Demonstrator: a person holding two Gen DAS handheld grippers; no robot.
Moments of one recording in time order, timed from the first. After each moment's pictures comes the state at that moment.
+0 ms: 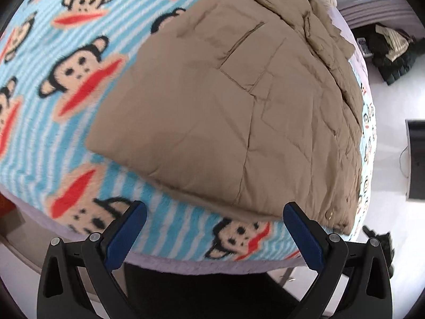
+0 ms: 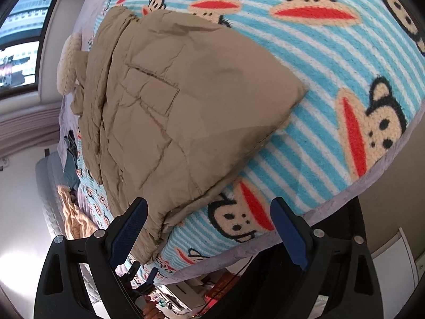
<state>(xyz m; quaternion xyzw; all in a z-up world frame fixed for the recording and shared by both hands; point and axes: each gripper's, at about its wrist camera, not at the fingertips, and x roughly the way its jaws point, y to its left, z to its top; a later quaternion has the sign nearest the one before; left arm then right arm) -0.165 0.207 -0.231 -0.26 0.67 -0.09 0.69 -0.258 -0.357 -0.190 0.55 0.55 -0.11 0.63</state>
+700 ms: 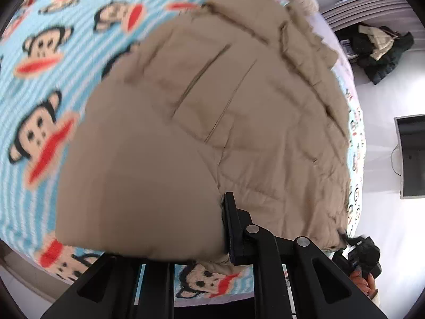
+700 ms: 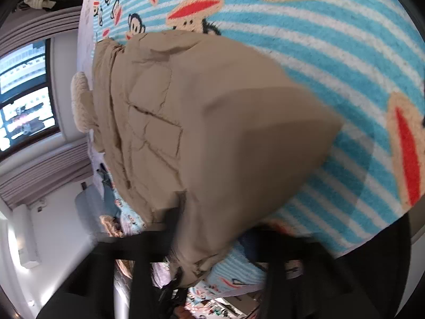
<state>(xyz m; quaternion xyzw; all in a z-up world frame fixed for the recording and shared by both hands) -0.122 0.193 -0.210 -0.25 0.63 -0.12 0.73 -0.234 -0.367 -0.226 0.65 0.47 -0.11 0.58</state>
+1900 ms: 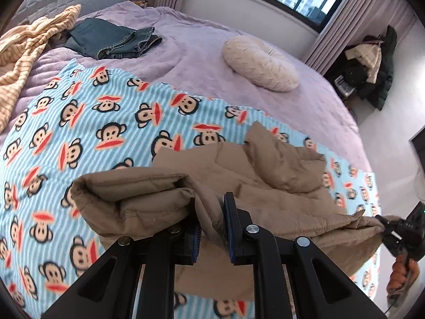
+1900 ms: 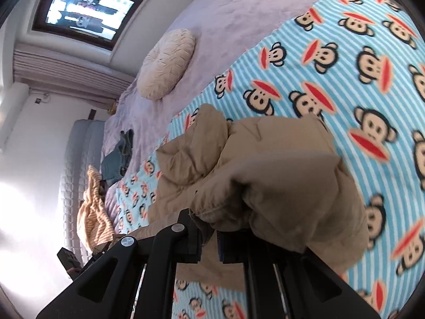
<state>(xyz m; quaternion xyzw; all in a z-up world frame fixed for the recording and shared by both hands) 0.143 0.122 -0.061 -0.14 0.49 -0.06 0.86 0.141 -0.410 -0.091 0.40 0.49 0.06 0.77</state>
